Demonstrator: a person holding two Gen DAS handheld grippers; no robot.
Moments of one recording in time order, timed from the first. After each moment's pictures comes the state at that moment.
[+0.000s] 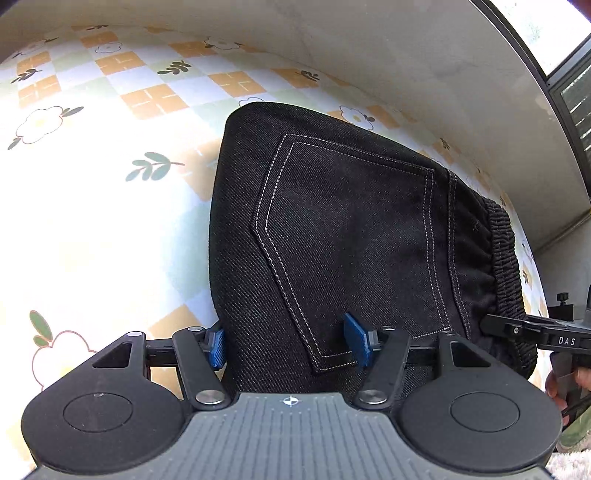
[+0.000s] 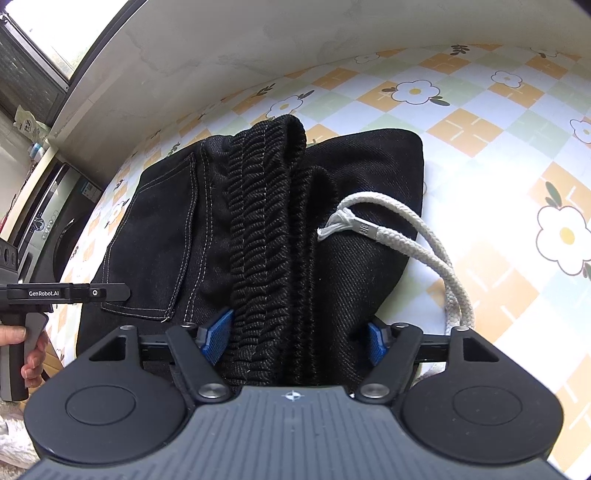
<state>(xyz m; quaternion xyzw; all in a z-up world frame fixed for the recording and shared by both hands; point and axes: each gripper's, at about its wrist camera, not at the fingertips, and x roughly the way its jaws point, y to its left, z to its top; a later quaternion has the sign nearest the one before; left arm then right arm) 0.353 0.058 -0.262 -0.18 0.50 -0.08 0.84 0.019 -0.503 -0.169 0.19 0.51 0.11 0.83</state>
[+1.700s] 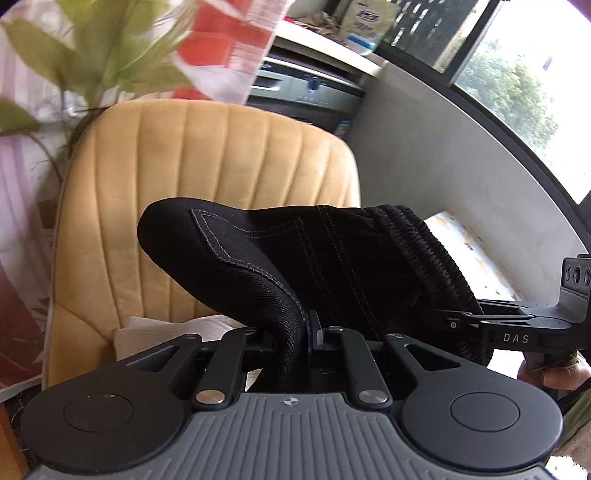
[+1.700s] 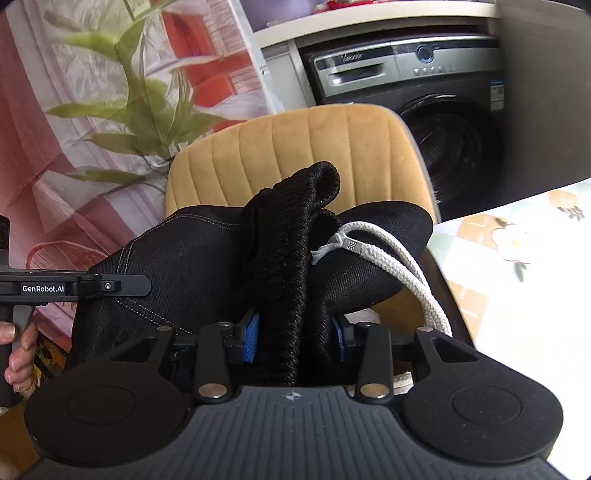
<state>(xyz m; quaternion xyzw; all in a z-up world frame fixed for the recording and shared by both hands) -0.197 0.369 -0.201 -0.33 0.27 0.34 0.84 -0.053 0.159 -0.180 -0.11 0.44 0.57 0.68</state>
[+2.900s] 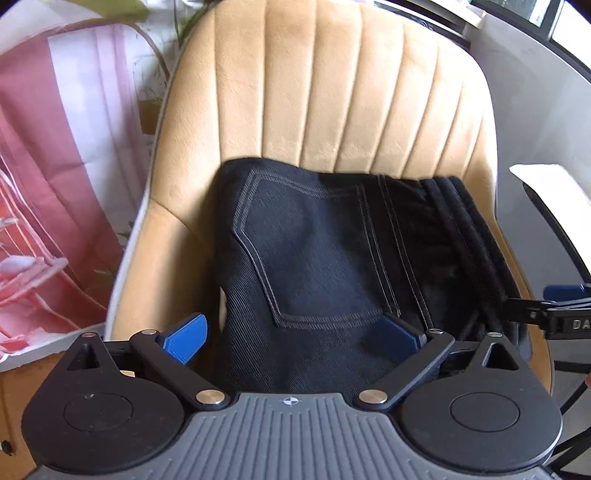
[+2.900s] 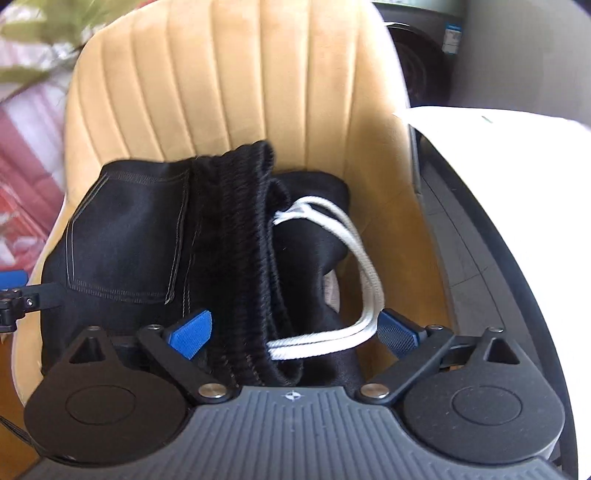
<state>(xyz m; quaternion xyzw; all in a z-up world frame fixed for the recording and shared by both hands) -0.216 0.381 -0.313 -0.31 0.36 0.46 0.75 -0.096 0.178 -0.286 -0.25 0.47 0.45 0.72</state>
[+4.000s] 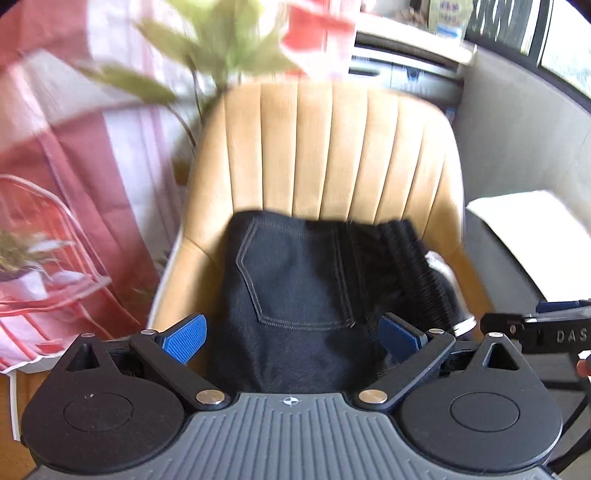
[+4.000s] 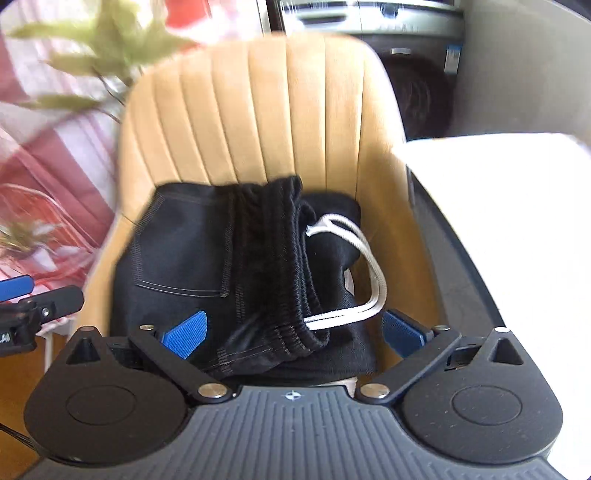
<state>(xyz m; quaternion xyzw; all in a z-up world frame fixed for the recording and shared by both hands) -0.202 0.283 -0.209 -0.26 0.31 0.53 0.75 -0.125 0.122 -0.181 -0.19 0.45 0.48 0.73</state>
